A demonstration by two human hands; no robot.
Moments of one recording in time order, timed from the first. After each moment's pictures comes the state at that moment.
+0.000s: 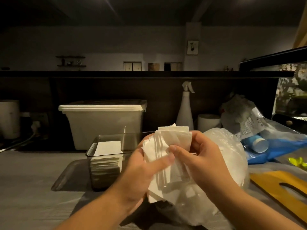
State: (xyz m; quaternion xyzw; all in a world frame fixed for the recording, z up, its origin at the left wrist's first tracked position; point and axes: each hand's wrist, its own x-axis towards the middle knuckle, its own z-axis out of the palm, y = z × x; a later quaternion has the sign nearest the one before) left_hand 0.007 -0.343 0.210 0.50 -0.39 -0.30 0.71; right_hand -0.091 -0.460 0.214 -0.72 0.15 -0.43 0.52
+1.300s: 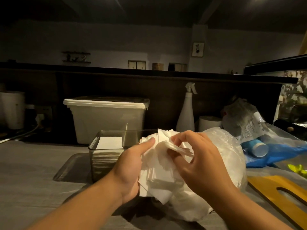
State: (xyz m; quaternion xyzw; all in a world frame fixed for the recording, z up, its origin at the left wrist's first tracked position) left_hand 0.009 -0.335 0.221 0.48 -0.34 -0.38 0.71; right_hand -0.095 -0.463 0.210 -0.87 0.13 -0.44 0.19
